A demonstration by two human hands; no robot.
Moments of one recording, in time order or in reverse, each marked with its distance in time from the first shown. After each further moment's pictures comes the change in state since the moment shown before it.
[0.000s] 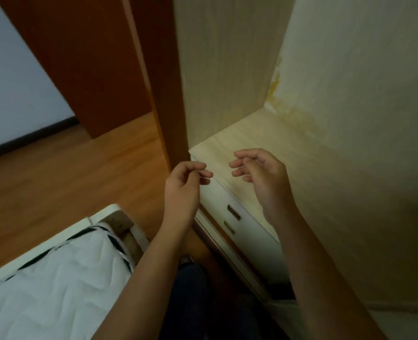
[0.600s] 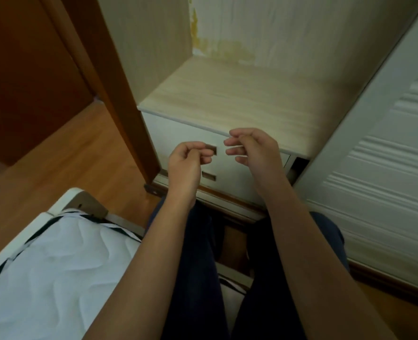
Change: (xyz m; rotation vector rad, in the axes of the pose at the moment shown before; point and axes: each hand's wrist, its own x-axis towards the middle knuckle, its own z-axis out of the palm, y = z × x) left_hand -0.102 -0.147 -0.068 -0.021 -0.348 -0.076; right_hand -0.185 0.124 0.069 0.140 0.472 0.146
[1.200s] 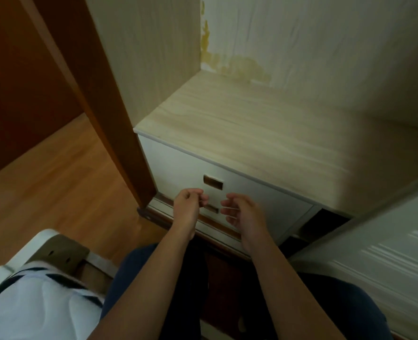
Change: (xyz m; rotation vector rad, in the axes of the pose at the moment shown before) left_hand 0.149 -0.098 0.019 0.075 0.067 -0.357; right_hand 0.115 0.103 0.040 0.190 0.078 0.443
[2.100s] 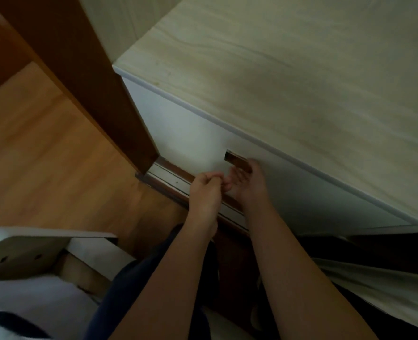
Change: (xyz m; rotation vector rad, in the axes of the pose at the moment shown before) left_hand 0.110 -0.040 0.022 -0.162 -0.012 -0.199; right_hand 0.211 0.083 0.059 0.609 0.151 0.489
